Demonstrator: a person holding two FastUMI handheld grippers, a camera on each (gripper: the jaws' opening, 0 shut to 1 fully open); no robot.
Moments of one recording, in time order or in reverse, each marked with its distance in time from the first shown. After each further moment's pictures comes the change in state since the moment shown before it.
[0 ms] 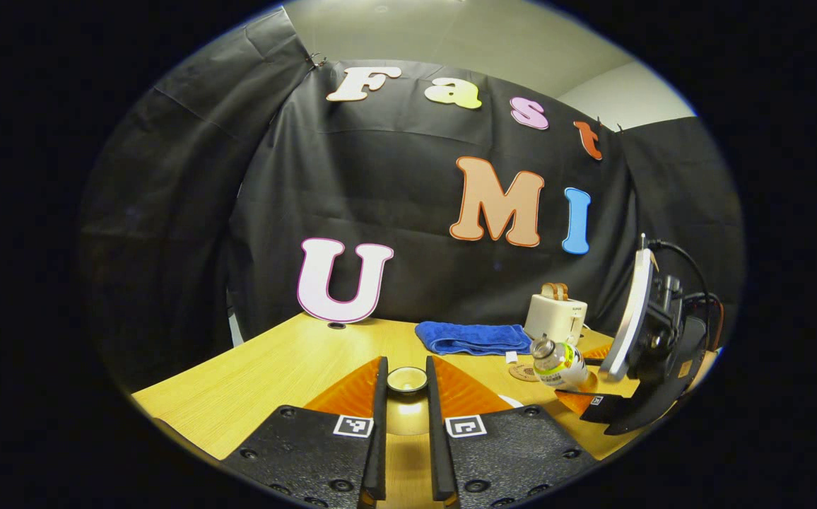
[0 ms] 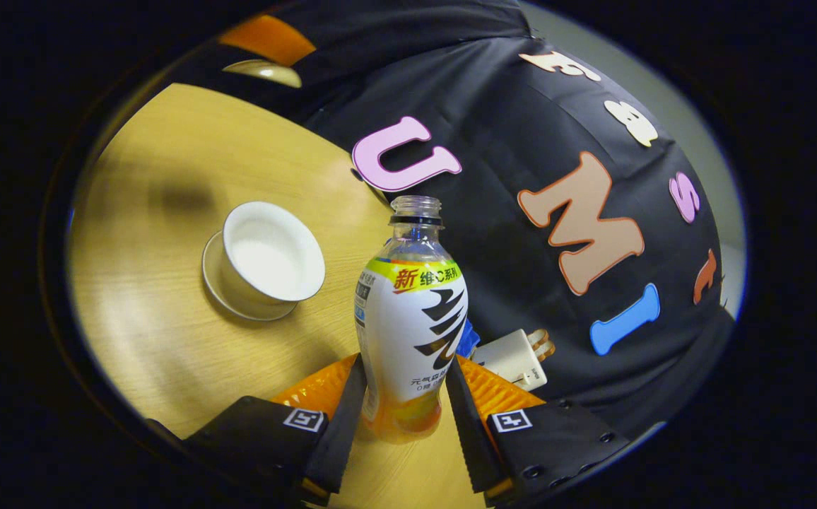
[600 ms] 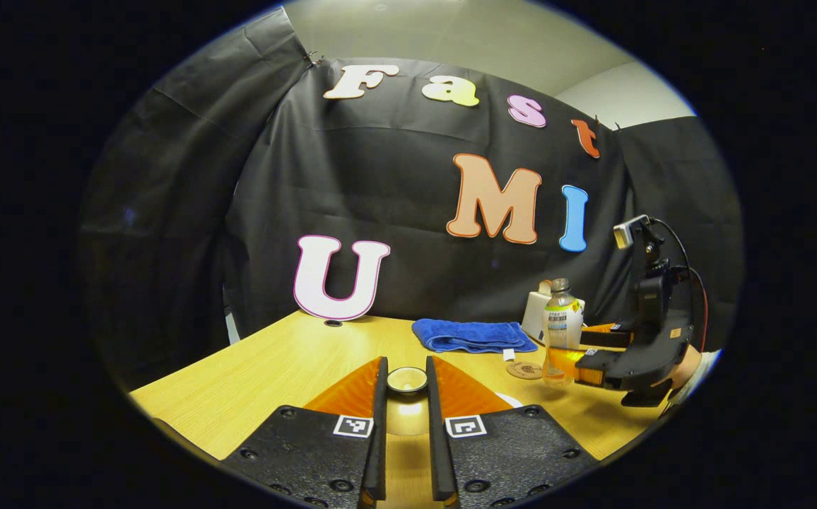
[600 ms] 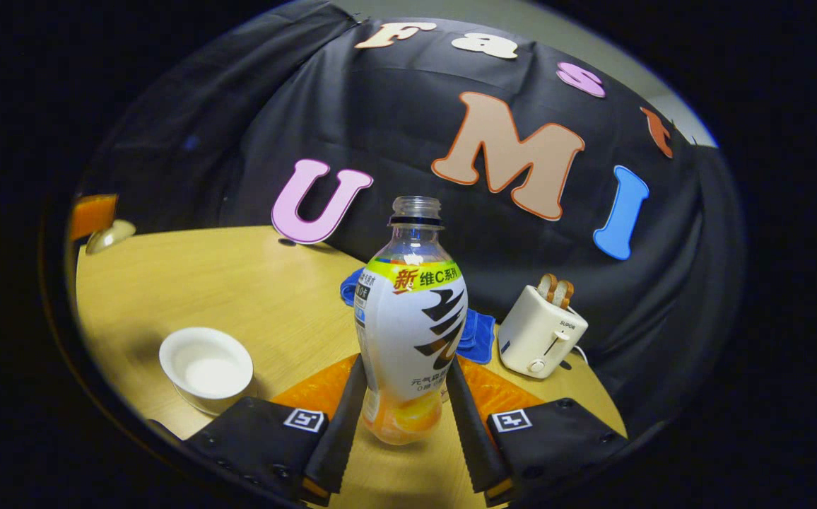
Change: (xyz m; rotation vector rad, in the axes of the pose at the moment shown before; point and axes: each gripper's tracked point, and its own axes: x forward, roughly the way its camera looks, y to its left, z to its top) left arm 0.002 -0.002 -0.004 0.001 0.007 -0.009; right arm 0.033 -0.045 0.004 0.592 -0.044 -0.042
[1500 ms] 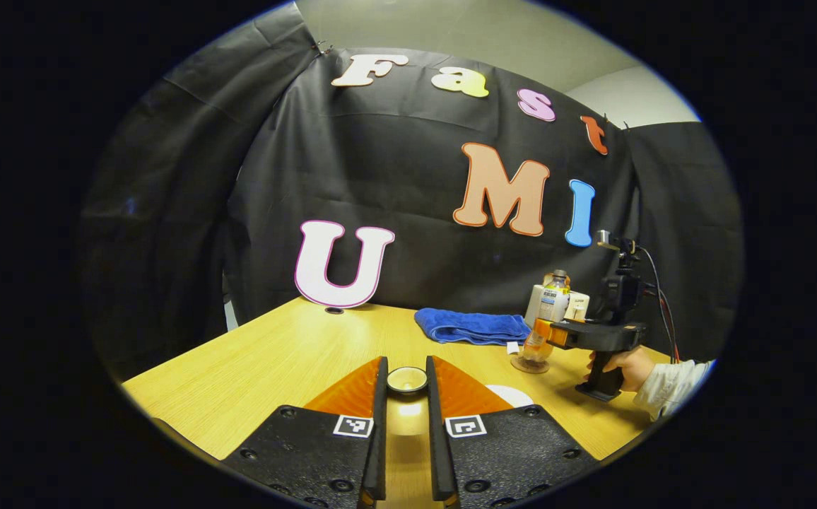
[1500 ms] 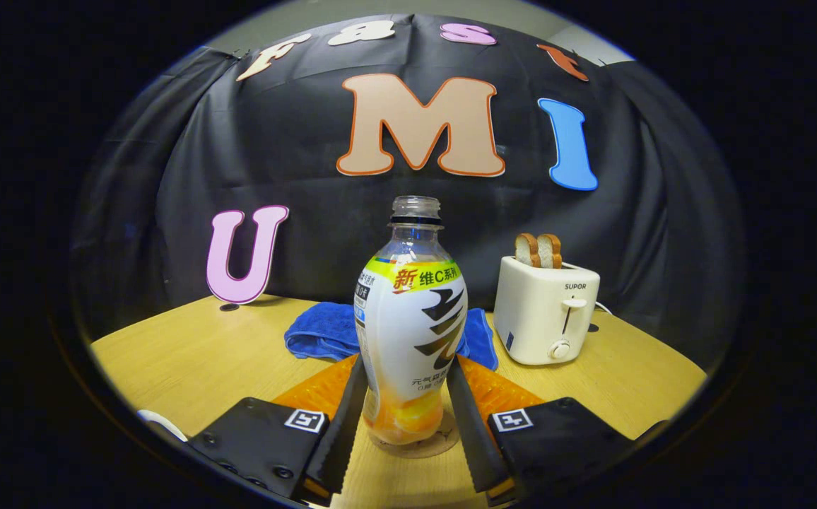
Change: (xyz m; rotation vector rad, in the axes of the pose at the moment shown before) left arm 0.007 0.008 -0.018 -0.034 0.049 0.005; right arm 0.105 -0.049 -0.013 0.310 -0.031 -0.125
